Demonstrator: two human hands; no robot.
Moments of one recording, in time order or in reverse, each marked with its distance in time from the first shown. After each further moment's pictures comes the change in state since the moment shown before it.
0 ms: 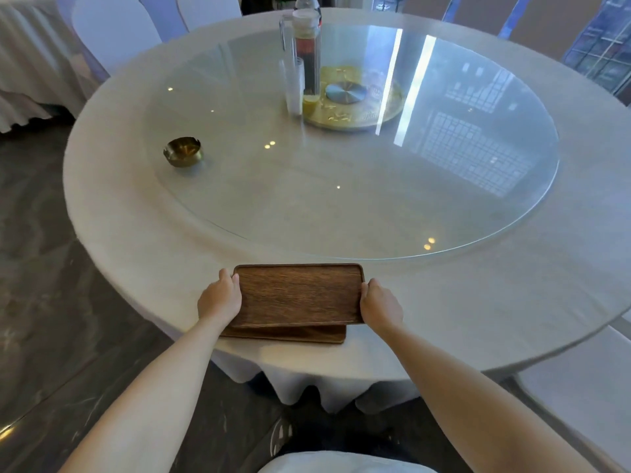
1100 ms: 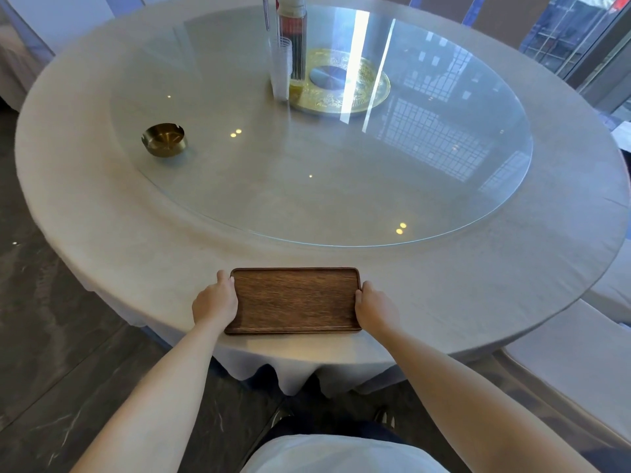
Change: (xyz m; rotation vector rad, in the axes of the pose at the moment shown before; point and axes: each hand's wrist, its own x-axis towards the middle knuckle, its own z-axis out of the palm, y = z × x) left_hand 0.031 -0.049 0.018 0.126 -0.047 0.161; right_hand -0.025 -0.020 0.041 -0.085 -0.005 0.053
